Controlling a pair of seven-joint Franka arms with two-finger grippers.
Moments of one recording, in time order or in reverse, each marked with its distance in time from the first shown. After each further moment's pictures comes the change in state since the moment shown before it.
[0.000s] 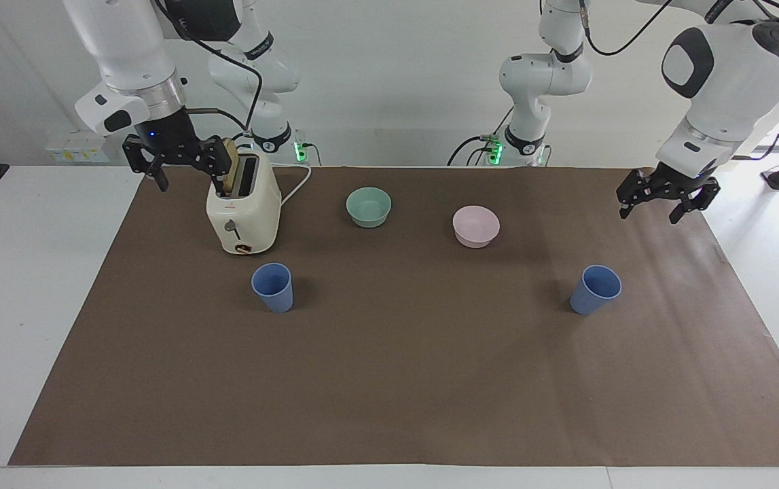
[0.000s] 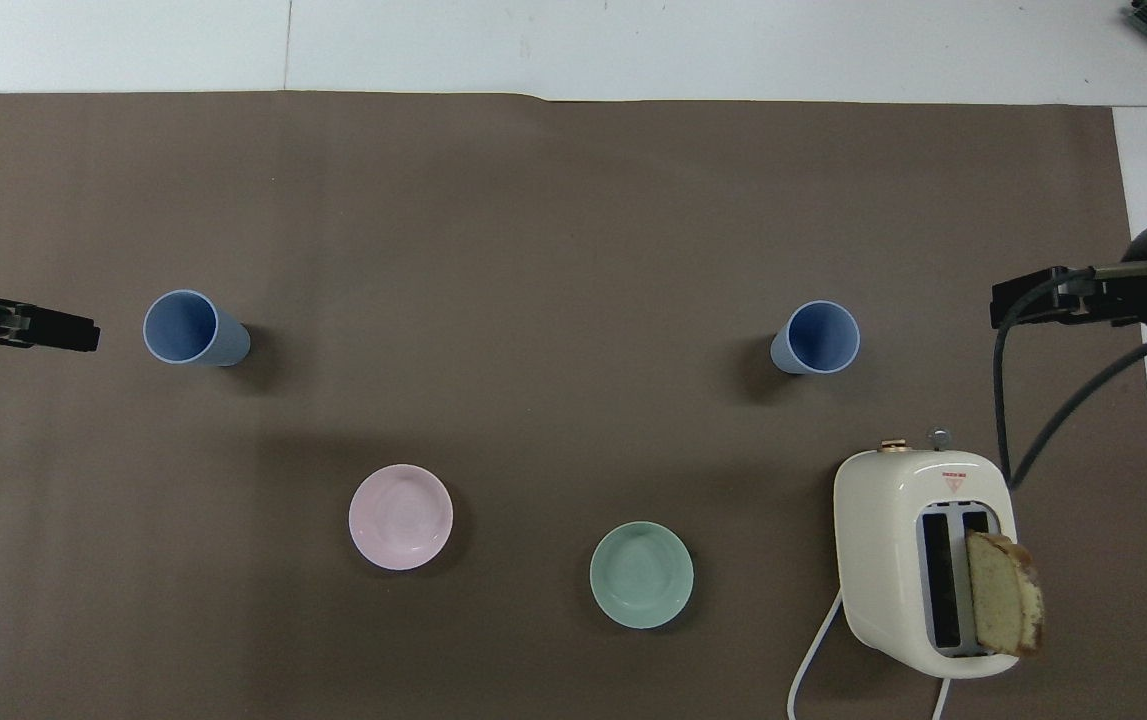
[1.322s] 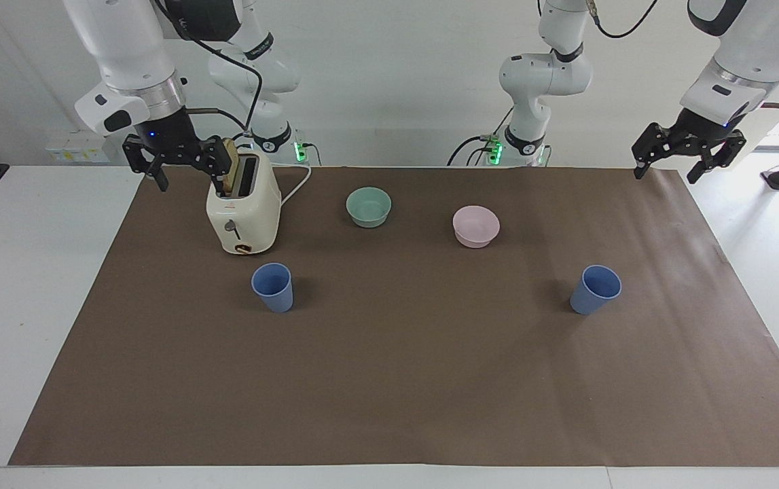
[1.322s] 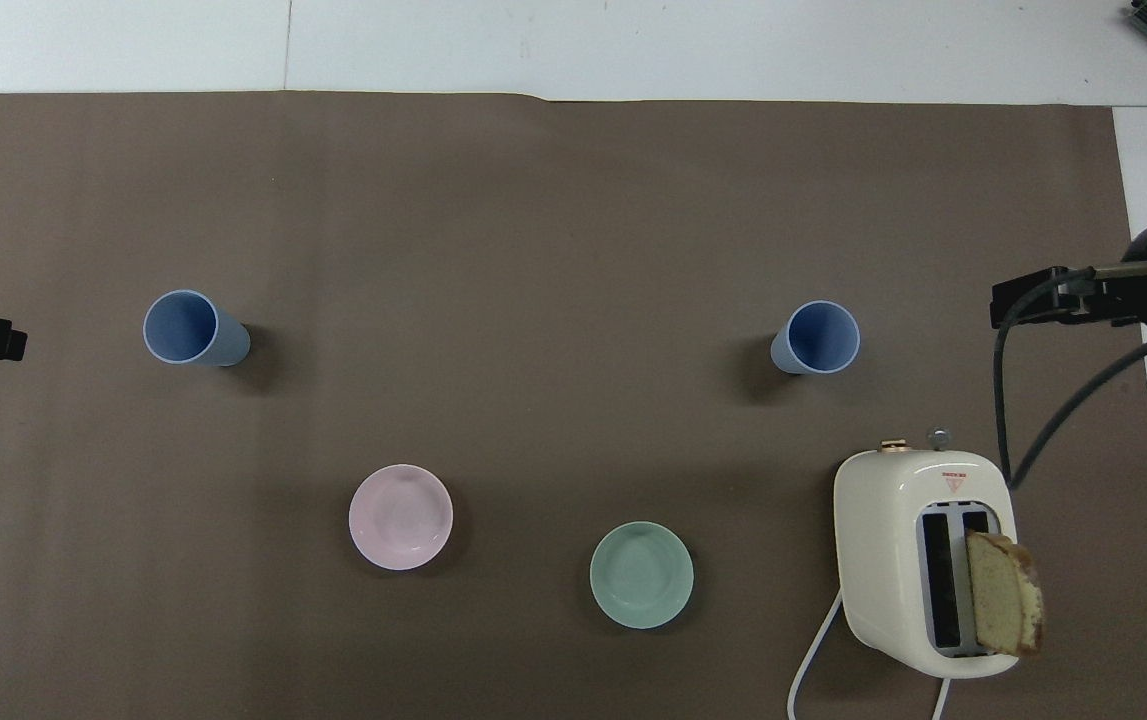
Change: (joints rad) left arm -0.015 -0.018 -0.006 0.255 0.000 -0.314 -0.035; right arm 0.000 0.000 0.000 0.000 0.000 0.000 0.000
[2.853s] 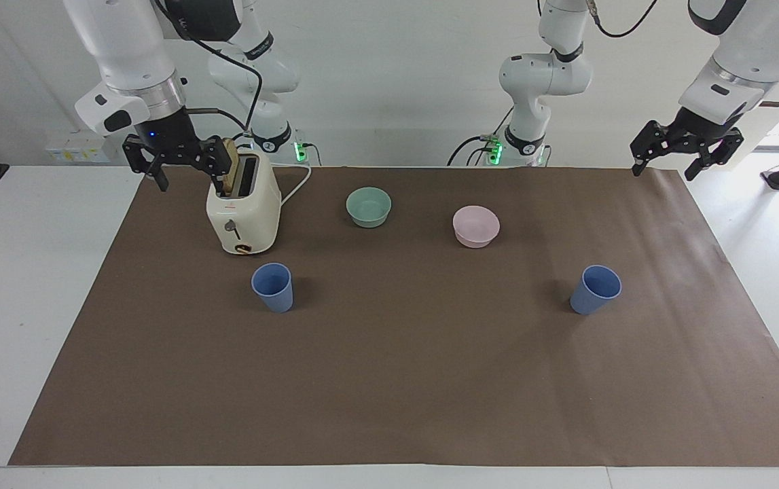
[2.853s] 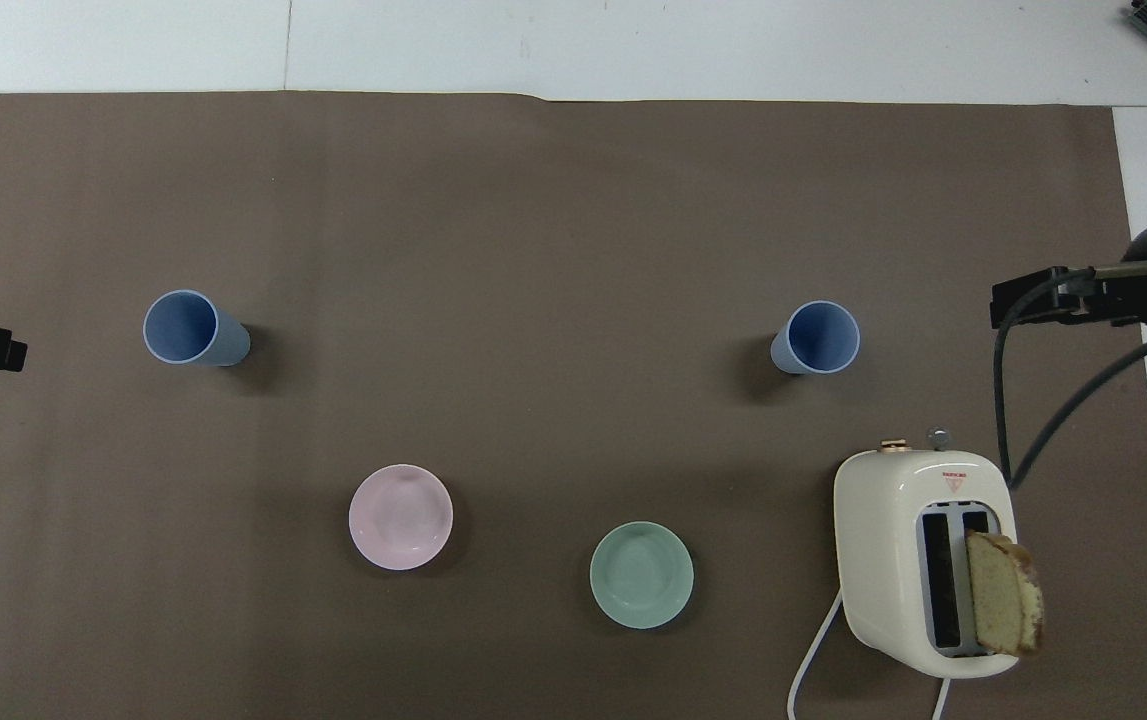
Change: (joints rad) left arm 0.000 -0.002 0.000 0.003 0.000 -0.030 -0.009; right arm 0.000 0.000 0.000 0.000 0.000 0.000 0.000
